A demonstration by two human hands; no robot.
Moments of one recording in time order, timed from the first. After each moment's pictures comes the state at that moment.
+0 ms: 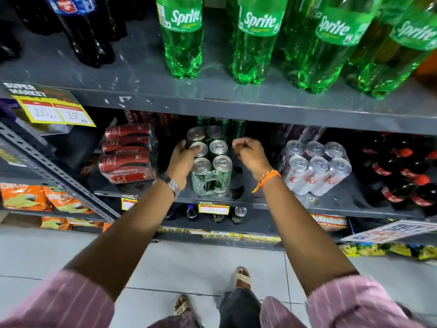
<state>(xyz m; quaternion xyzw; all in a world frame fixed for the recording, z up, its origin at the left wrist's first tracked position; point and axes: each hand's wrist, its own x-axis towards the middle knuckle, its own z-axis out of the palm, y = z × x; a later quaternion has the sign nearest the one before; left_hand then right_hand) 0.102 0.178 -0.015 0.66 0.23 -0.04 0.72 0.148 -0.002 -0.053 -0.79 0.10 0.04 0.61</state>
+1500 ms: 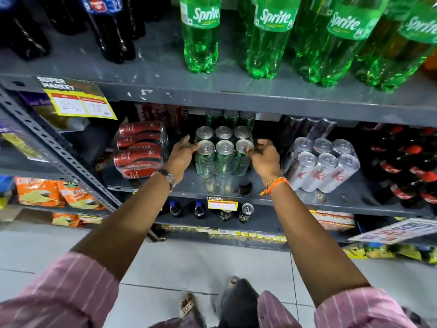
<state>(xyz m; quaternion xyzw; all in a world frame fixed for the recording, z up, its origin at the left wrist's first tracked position) 0.106 0.220 -0.029 0.69 0.17 -0.07 0.70 0.119 -0.004 -0.054 -0.83 0.16 -0.04 0.53</state>
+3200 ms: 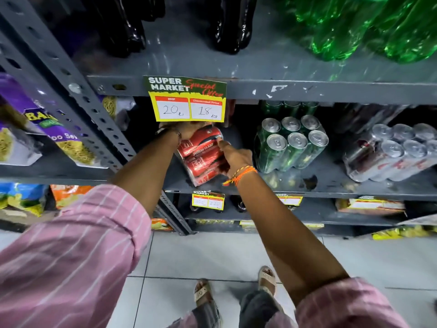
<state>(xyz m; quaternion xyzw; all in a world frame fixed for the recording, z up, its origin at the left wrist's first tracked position) 0.199 0.414 -0.025 0.90 0.10 -0.17 0.40 0.135 0.275 -0.065 -0.58 0.38 0.12 0.71</state>
